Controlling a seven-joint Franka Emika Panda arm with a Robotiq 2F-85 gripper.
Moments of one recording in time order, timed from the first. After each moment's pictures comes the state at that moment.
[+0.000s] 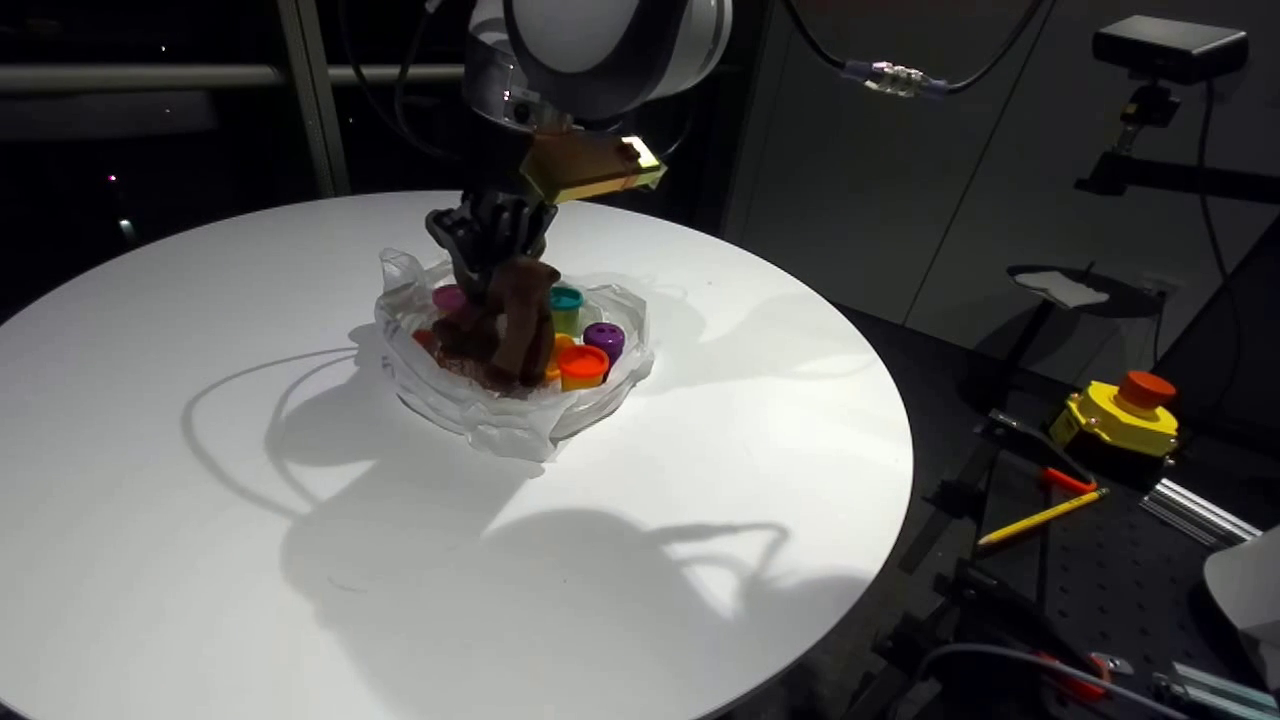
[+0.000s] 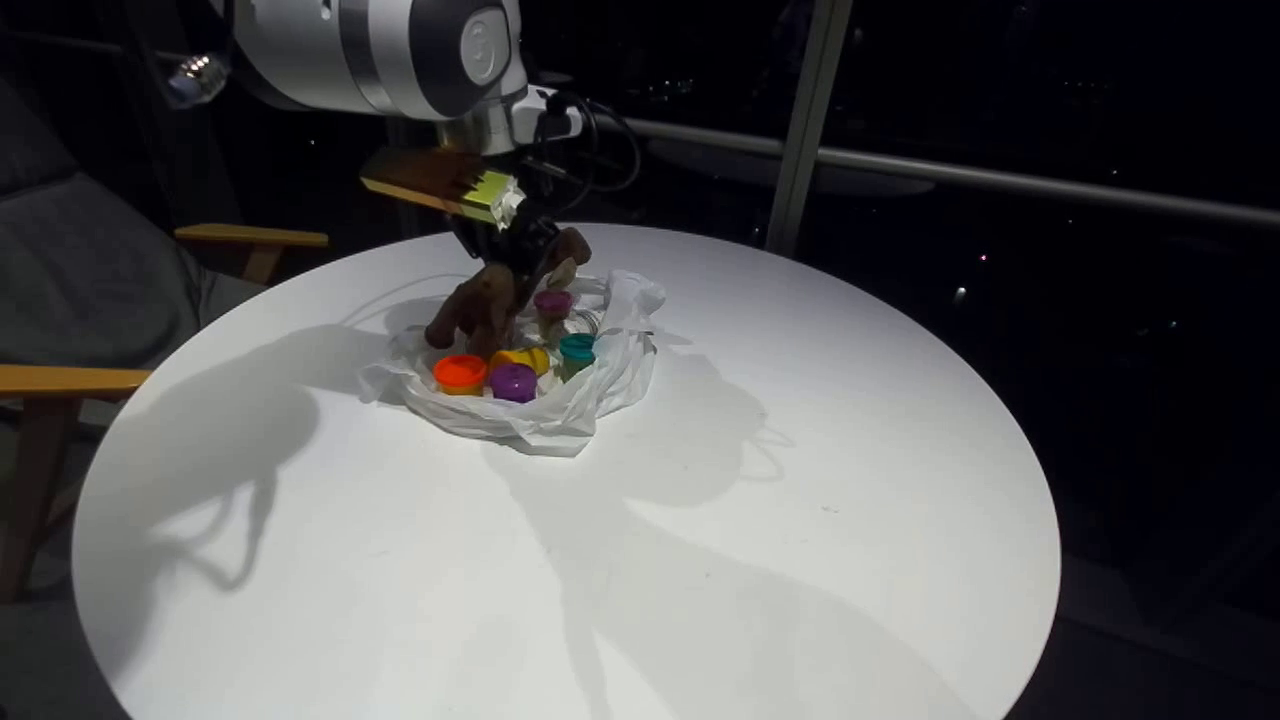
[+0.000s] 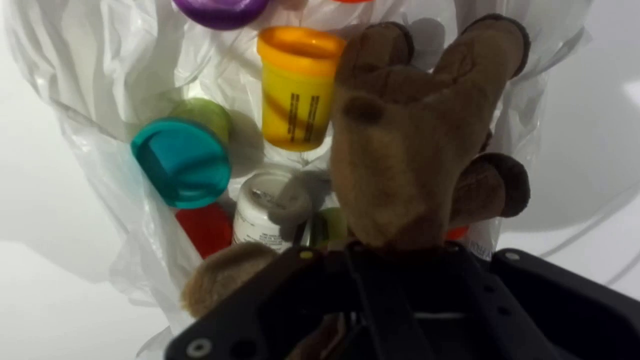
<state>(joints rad) 0.20 0.63 0.03 -1.82 -0.08 2.68 0.20</state>
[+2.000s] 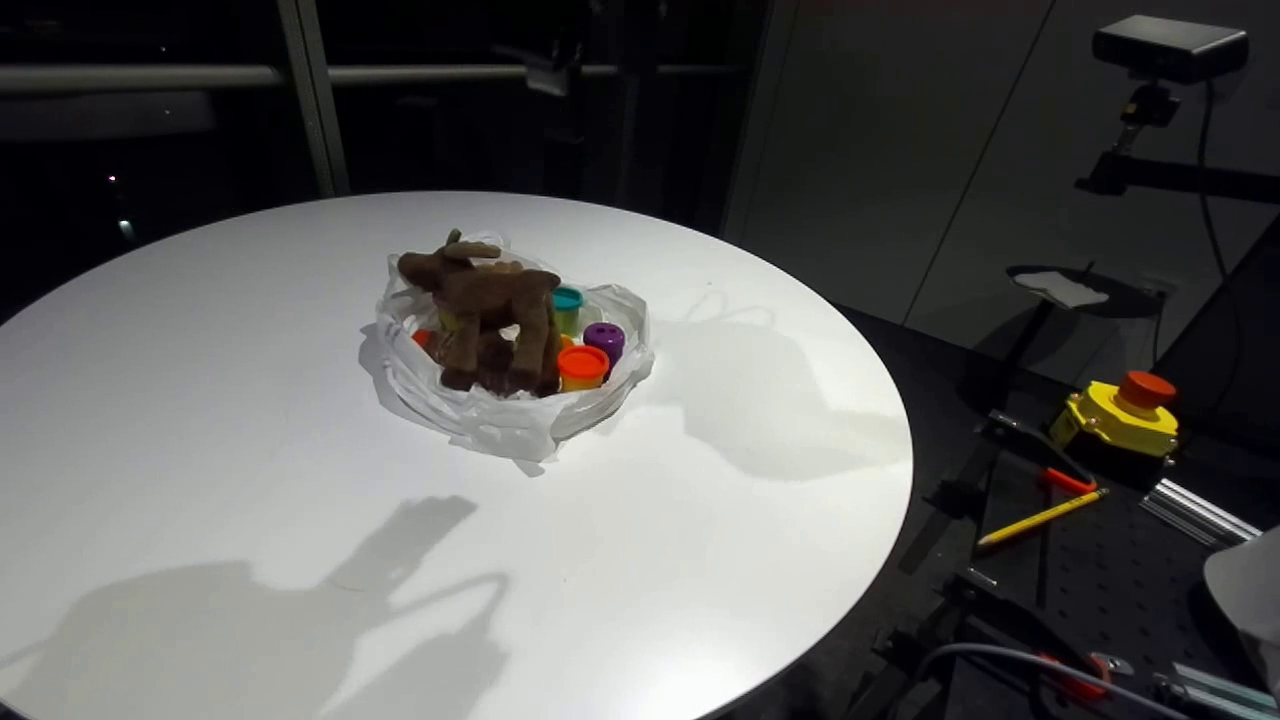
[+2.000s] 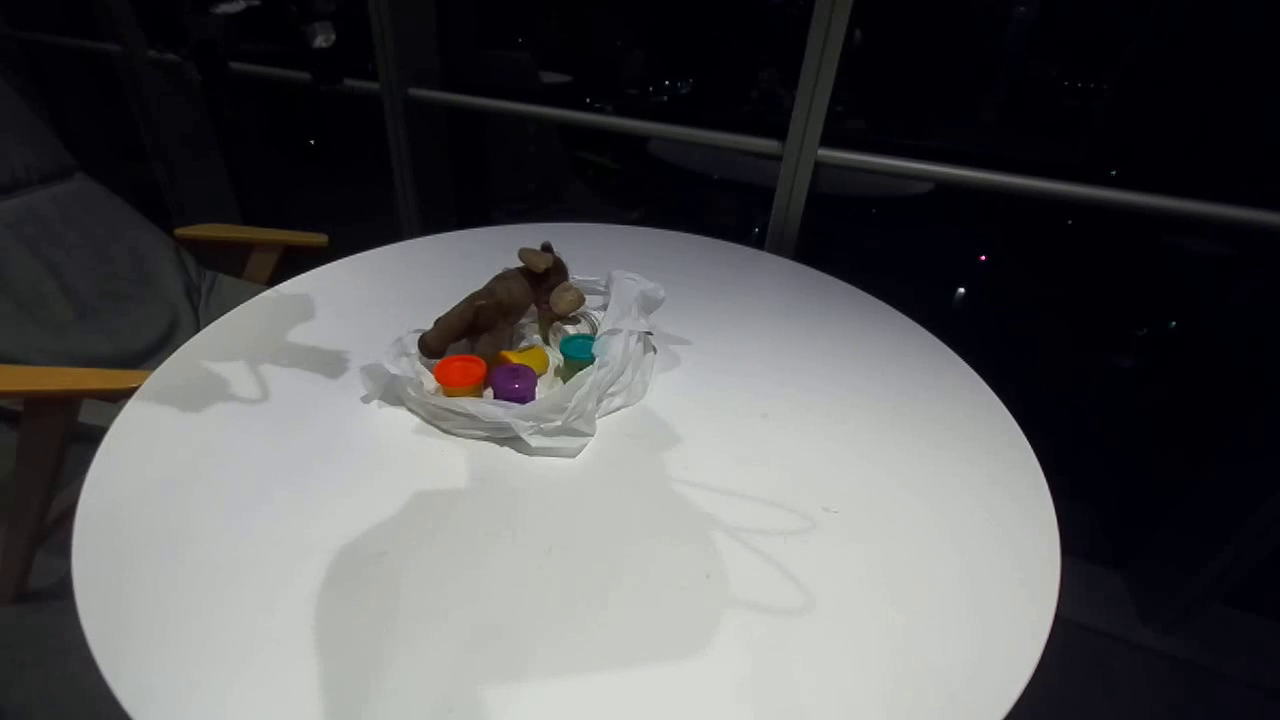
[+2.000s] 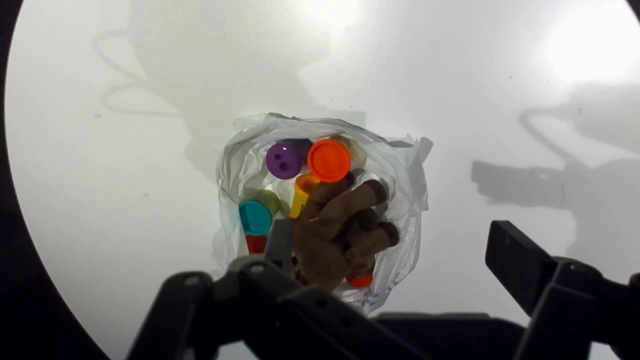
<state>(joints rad) 0.42 0.03 0.11 -2.08 -0.35 2.06 0.45</state>
